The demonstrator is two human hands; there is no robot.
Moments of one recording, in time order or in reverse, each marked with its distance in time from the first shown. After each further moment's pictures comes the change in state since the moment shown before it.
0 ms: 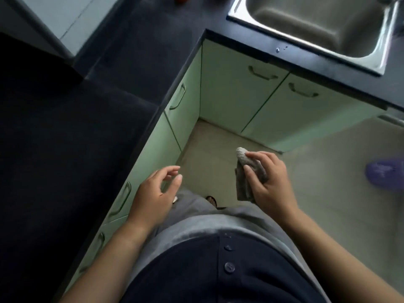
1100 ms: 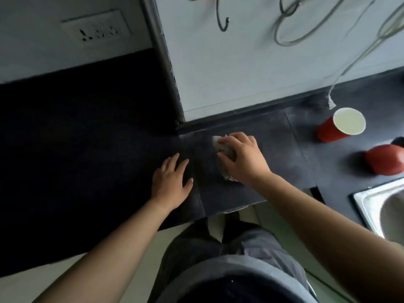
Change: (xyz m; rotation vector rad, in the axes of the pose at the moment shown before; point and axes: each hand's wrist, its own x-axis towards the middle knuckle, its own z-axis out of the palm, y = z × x) left_hand 0.242 -0.021 -0.096 0.424 0.349 -0.580; right_hand 0.397 -0.207 0.161 -0.221 -0.736 -0.804
